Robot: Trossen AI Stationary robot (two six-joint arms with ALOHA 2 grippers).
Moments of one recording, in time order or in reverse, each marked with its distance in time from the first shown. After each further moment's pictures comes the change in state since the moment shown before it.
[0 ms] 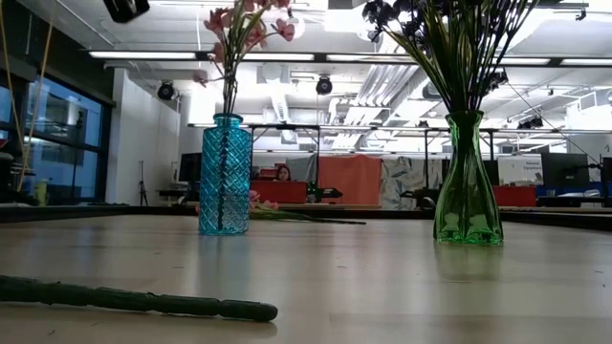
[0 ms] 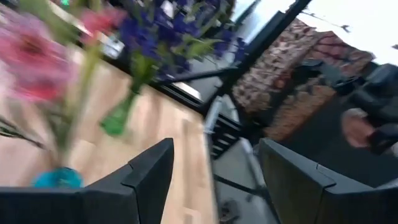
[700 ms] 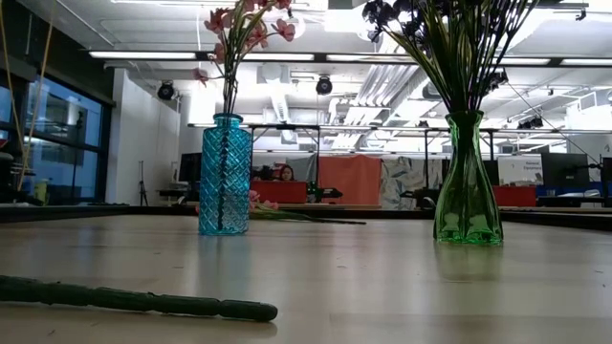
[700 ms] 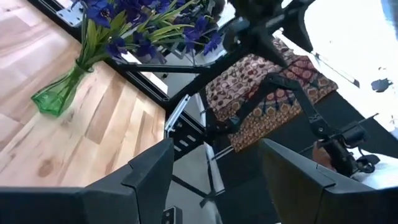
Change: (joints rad) left arm -0.226 0.200 0.019 0.239 -0.184 -0.234; right arm 0.734 0.023 0.000 -0.057 0.410 0.147
